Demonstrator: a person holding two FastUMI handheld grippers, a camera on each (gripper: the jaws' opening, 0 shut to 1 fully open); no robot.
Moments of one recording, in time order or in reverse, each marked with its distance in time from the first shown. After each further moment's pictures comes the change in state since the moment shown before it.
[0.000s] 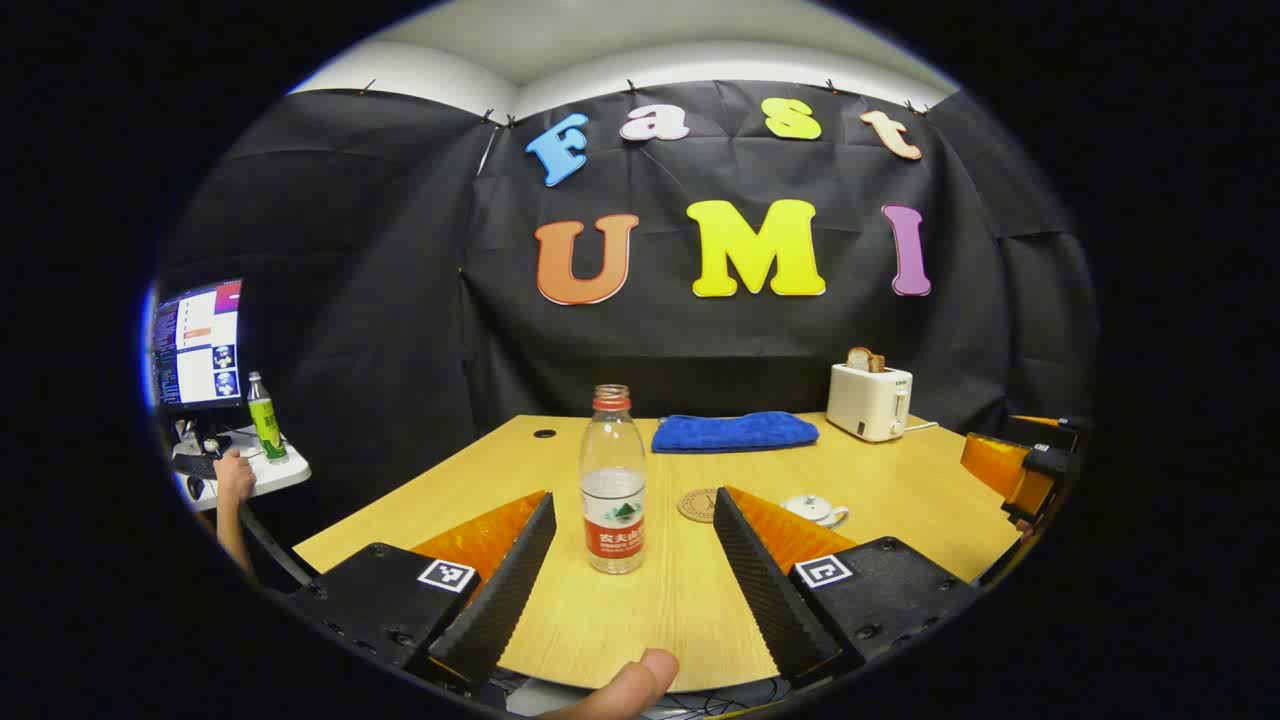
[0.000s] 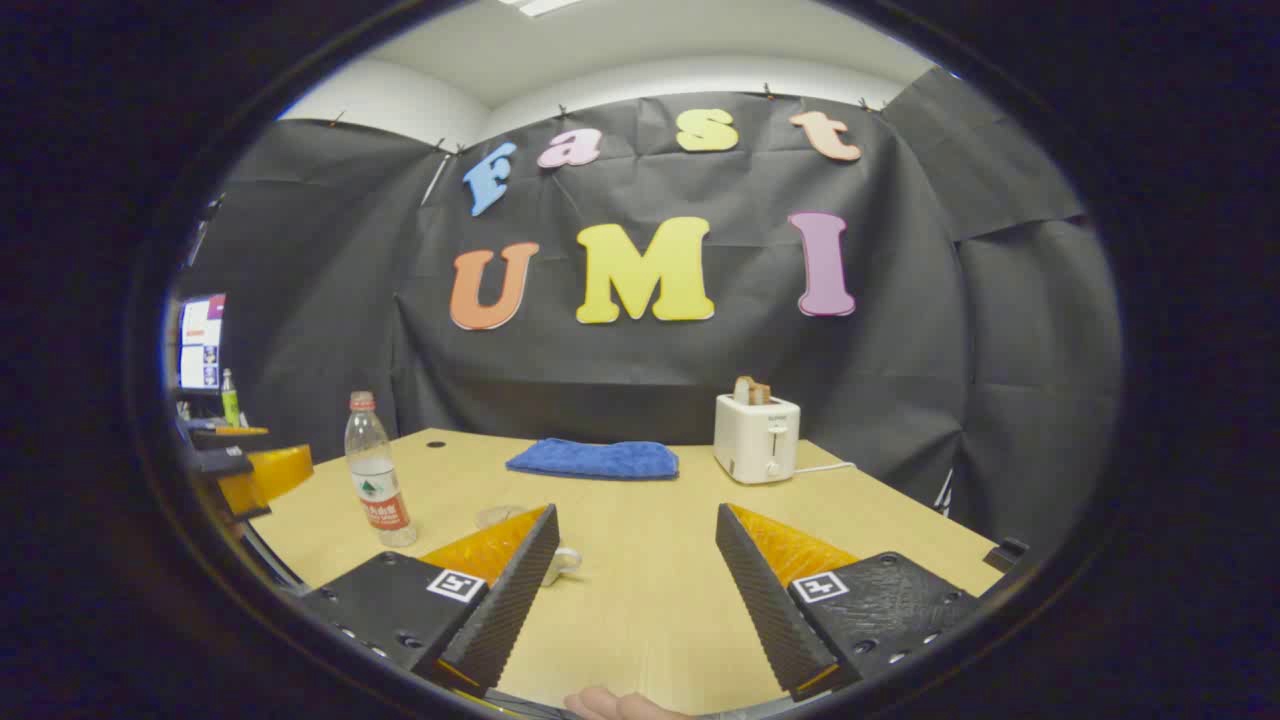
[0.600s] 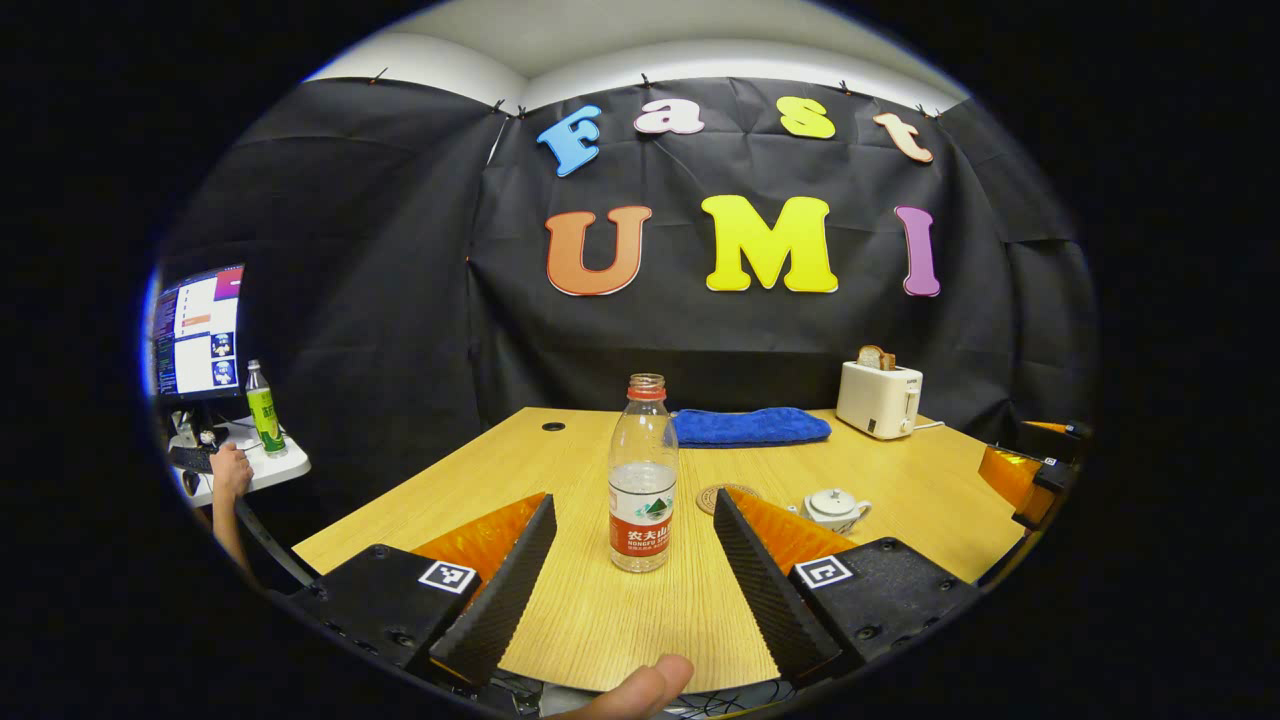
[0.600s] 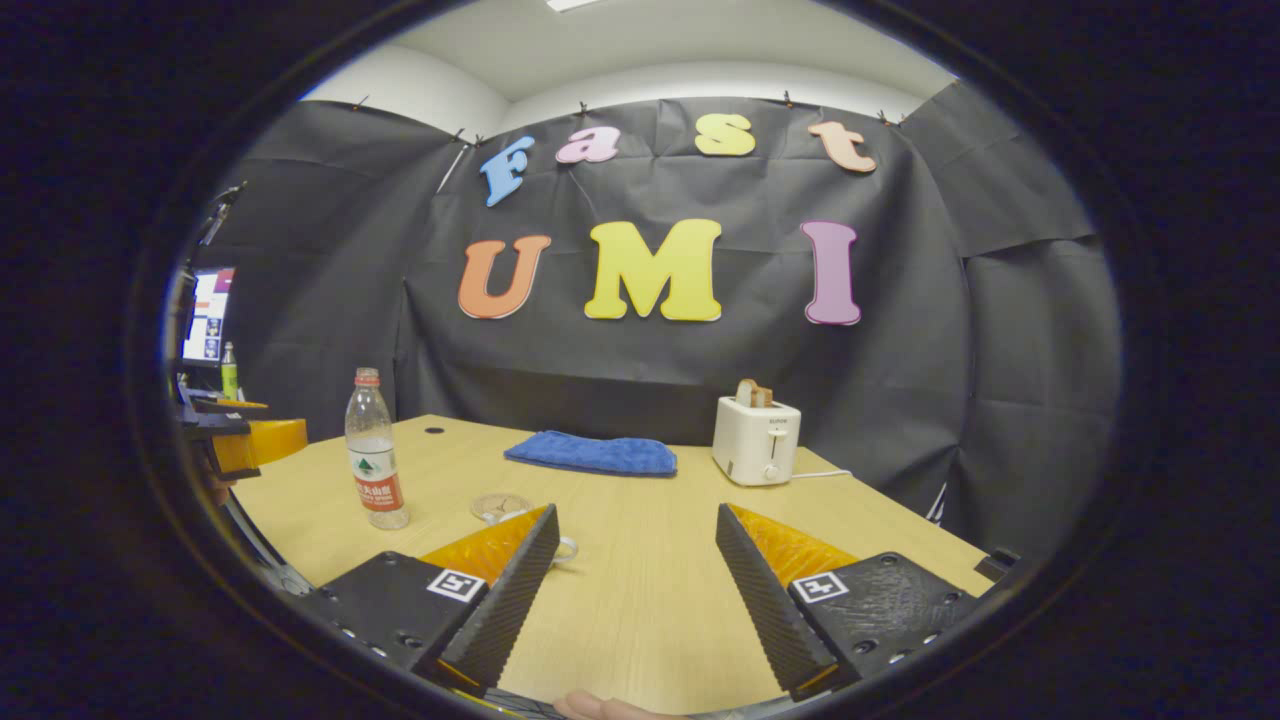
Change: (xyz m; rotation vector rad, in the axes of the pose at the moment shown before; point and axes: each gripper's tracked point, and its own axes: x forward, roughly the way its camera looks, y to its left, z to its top) left arm 0.010 0.012 -0.015 -0.031 0.049 -0.008; right arm 0.001 -0.009 -0.004 -0.023 -0.012 -0.008
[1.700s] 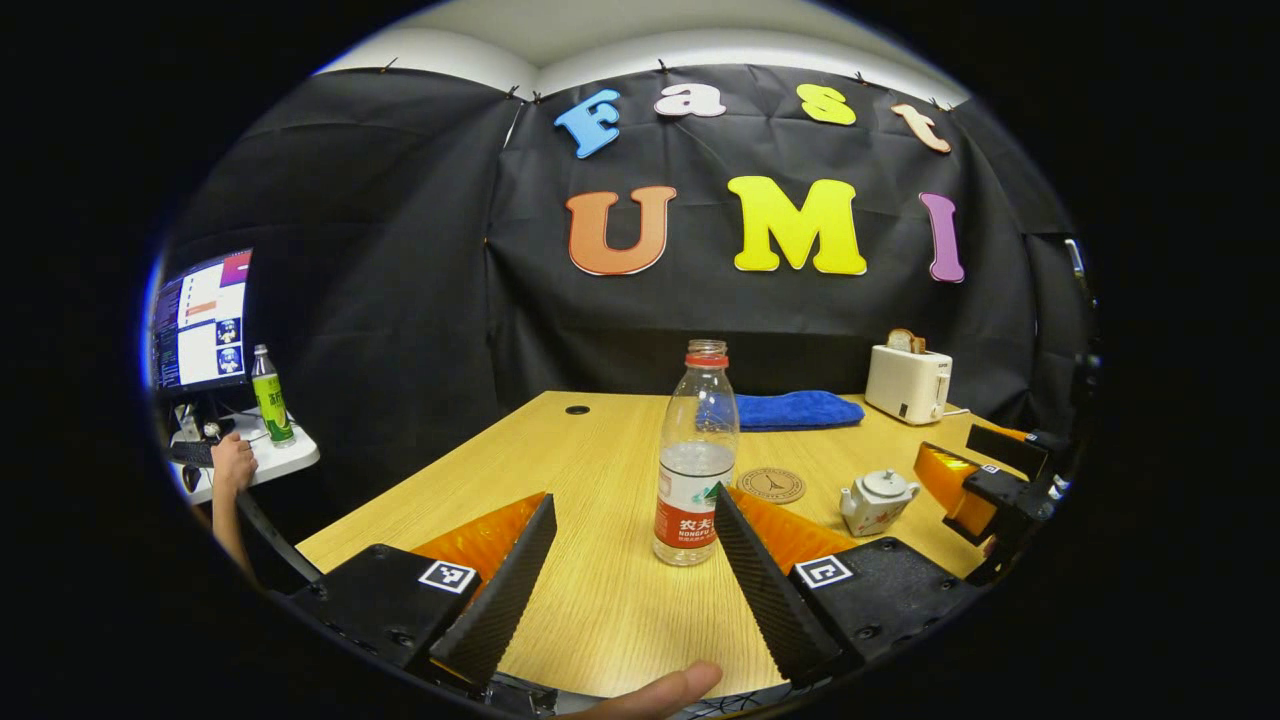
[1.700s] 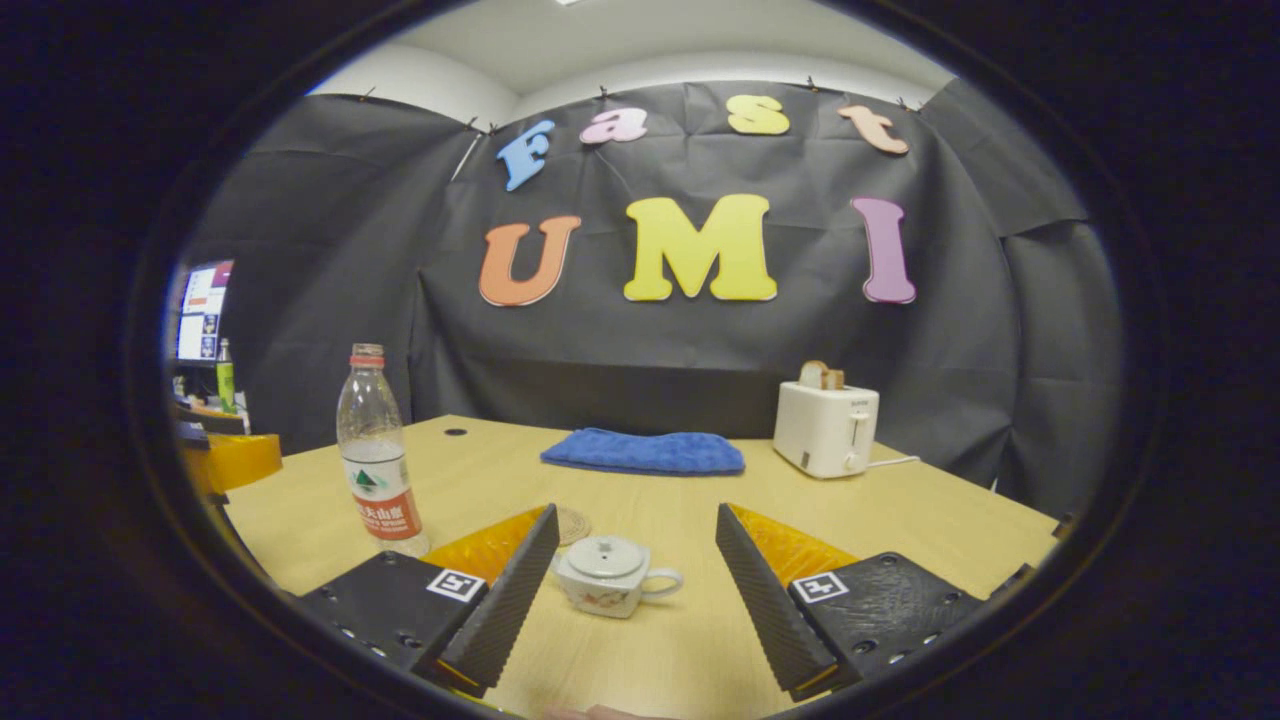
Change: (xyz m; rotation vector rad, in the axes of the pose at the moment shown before) left arm 0.018 0.039 -0.023 -0.008 0.045 0.048; right arm 0.100 0.099 -0.036 0.027 0.031 0.065
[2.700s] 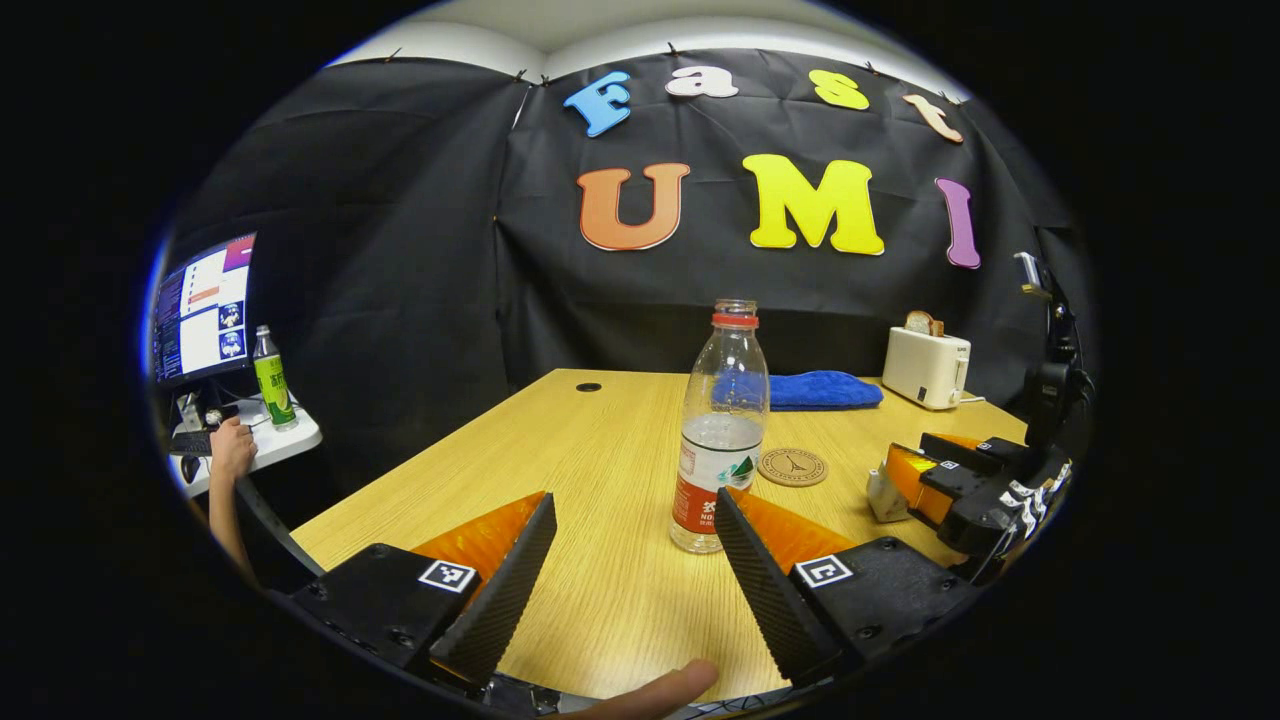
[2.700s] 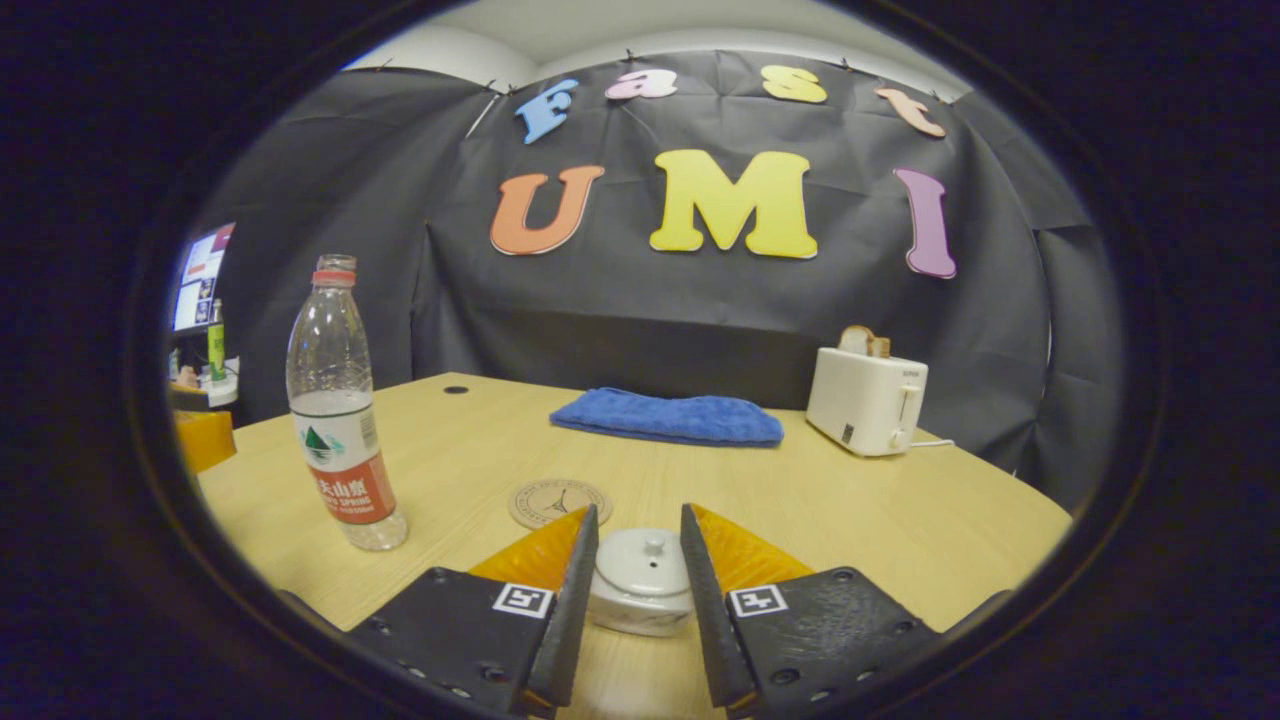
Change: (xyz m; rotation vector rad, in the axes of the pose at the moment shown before) left arm 0.013 0.007 -0.022 -0.001 0.056 0.027; right arm 0.052 0.023 -0.032 -0.058 0.093 0.021
